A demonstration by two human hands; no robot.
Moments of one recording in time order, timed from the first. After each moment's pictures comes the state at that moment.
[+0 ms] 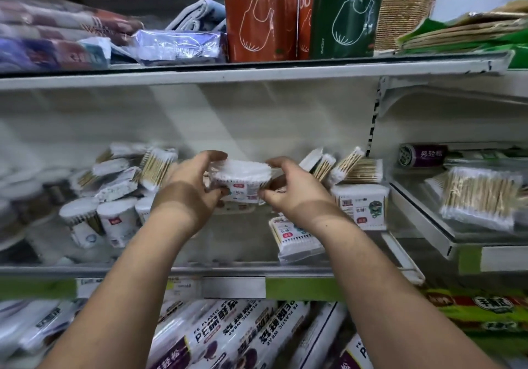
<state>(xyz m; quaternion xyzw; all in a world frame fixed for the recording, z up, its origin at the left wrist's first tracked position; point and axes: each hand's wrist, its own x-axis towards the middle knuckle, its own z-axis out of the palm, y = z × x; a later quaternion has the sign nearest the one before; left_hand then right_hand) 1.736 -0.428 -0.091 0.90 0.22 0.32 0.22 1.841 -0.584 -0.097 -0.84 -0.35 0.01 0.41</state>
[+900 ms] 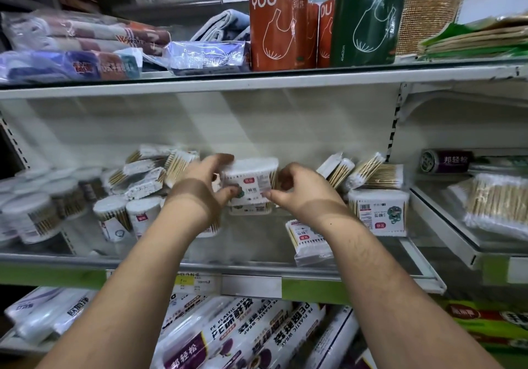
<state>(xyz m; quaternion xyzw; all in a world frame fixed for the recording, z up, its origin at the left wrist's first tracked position) 1.724 -0.420 -0.085 0.89 0.23 0.32 0.22 1.834 -0.571 -0.088 -0.86 -0.37 -0.02 0.34</state>
